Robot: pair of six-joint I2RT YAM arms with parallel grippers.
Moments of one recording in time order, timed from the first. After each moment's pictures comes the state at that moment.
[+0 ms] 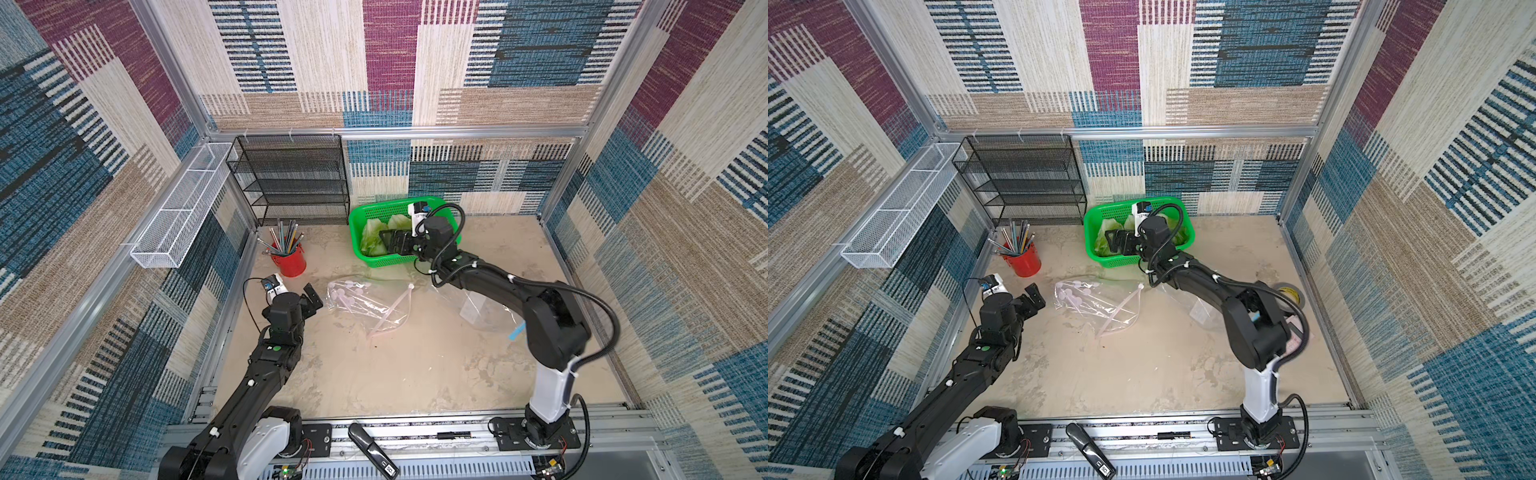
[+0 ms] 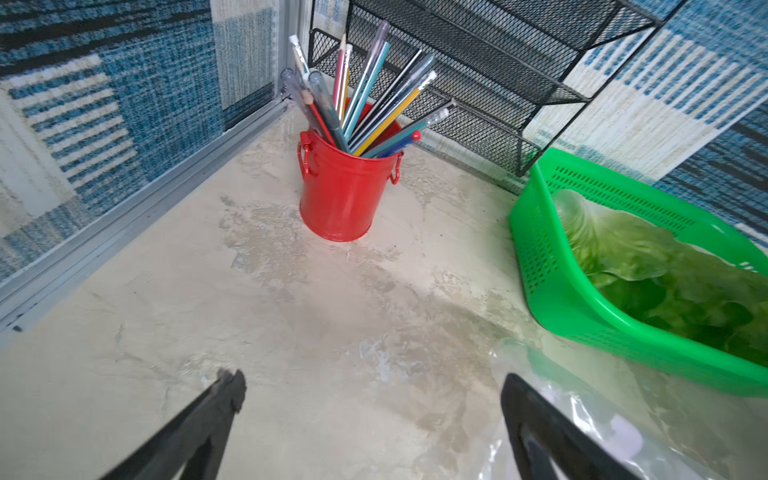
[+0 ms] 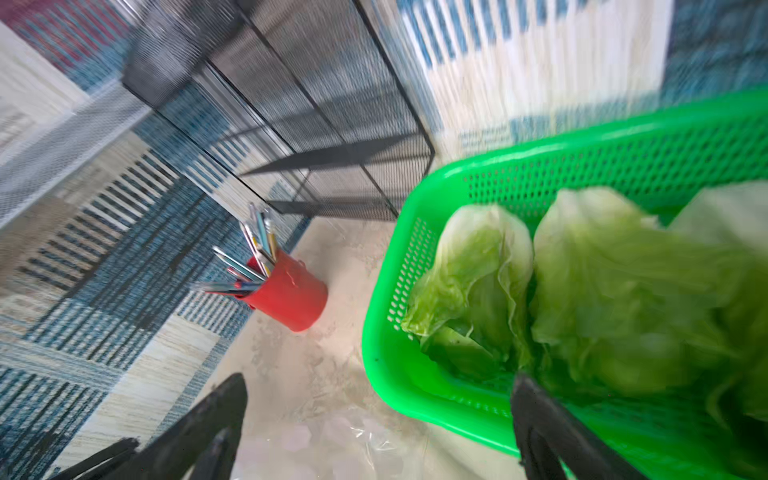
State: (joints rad) left arm -0.14 0.96 0.45 0.07 -0.37 -0.46; right arm 0.57 1.76 1.31 0.27 -0.10 0.45
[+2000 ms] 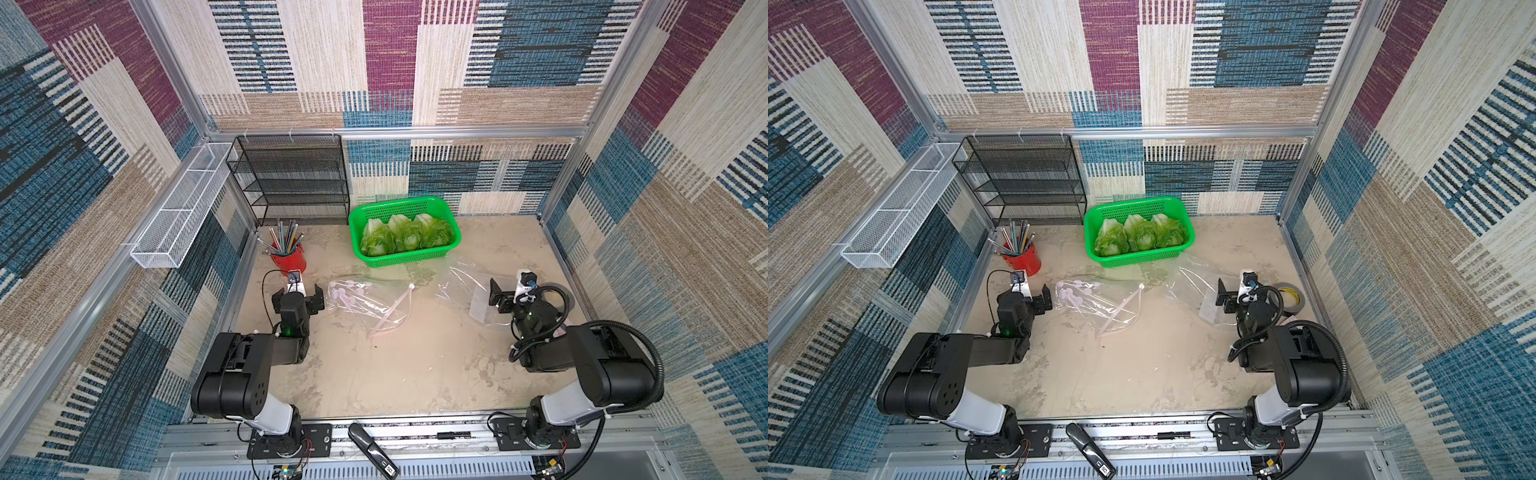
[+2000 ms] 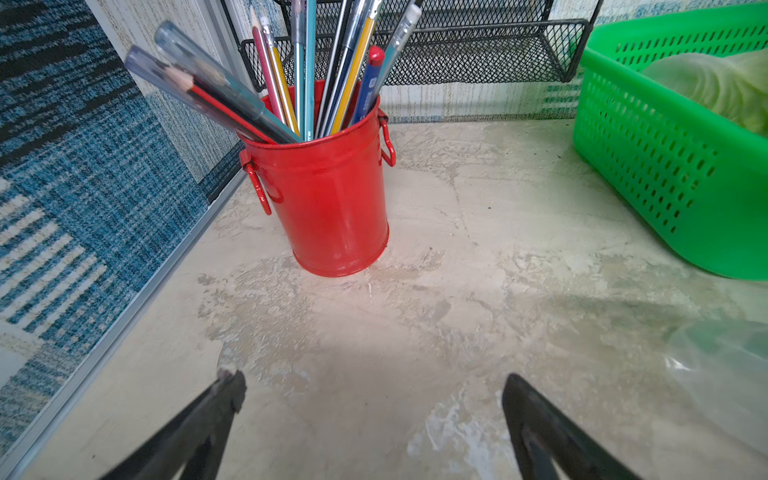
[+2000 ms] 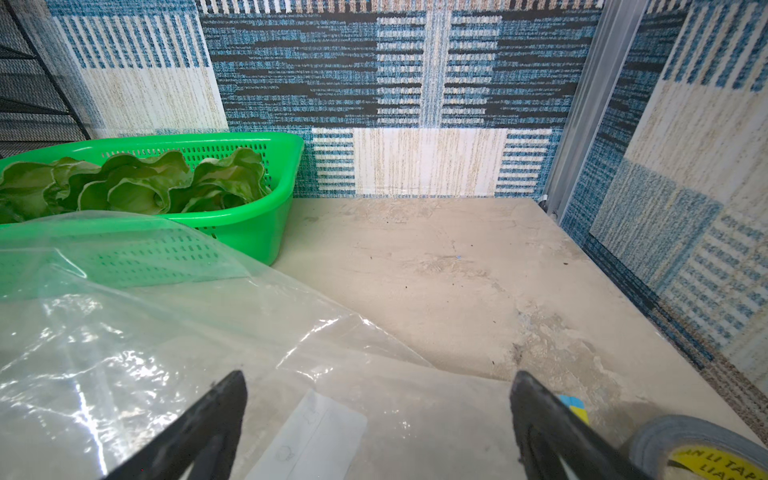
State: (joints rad) left arm -0.06 1.54 0.37 0.84 -0.27 0.01; right arm -0.02 1.54 0.21 1.24 -0.05 0.01
